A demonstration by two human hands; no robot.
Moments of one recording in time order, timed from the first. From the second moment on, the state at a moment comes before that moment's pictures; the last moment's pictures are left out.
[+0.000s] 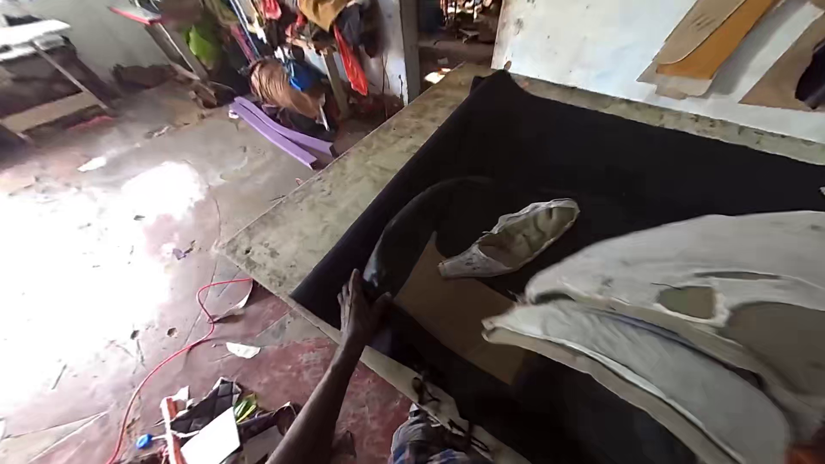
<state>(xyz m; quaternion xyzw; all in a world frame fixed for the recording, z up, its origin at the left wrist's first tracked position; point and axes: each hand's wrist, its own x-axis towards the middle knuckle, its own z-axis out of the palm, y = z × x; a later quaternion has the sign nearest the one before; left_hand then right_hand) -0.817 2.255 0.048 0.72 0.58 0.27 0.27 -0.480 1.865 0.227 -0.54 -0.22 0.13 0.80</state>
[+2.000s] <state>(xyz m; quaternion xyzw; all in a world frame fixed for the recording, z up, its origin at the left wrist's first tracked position) -0.664 2.196 0.104 0.67 0.23 0.20 0.68 -0.600 1.847 0.123 -0.76 -0.10 -0.03 0.64</state>
